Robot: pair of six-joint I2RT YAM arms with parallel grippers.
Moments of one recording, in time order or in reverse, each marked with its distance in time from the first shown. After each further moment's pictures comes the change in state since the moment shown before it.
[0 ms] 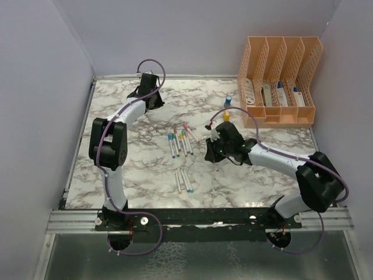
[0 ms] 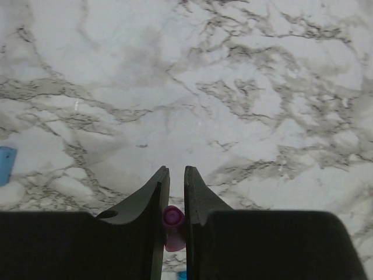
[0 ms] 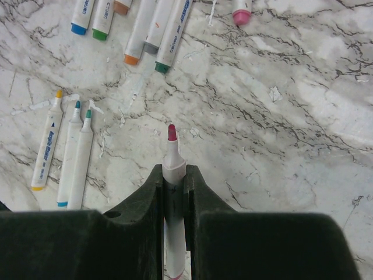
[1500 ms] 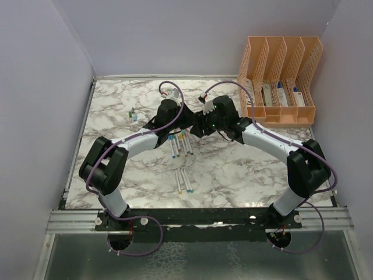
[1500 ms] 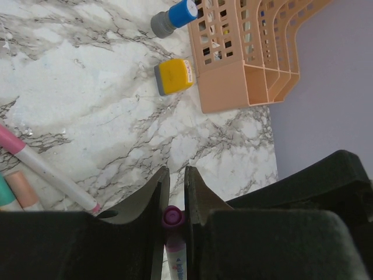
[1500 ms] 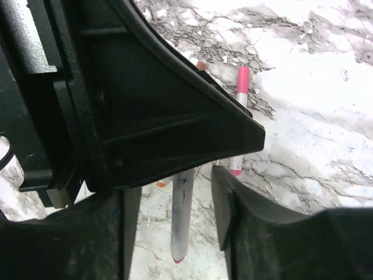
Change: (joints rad) left arm -0.308 -0.294 -0.537 0.607 0.243 -0.373; right arm -0.056 0.177 0.345 0.061 -0.074 -0.044
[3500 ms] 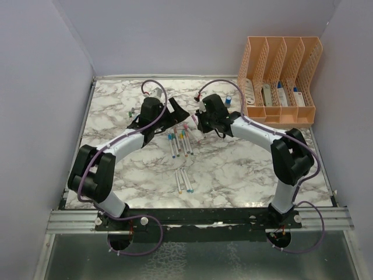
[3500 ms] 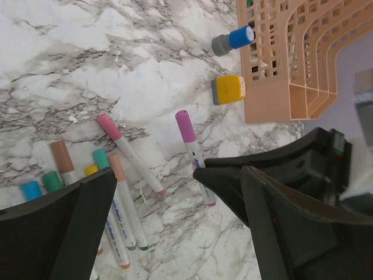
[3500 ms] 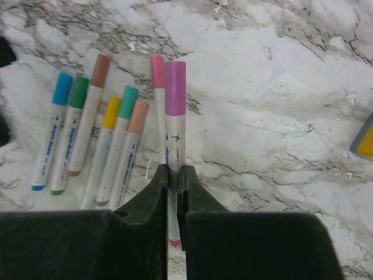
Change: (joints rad) left arm 0.158 -0.140 -0.083 -0.140 0.018 0.092; right arm 0.000 0.217 0.162 -0.141 0.277 -0.068
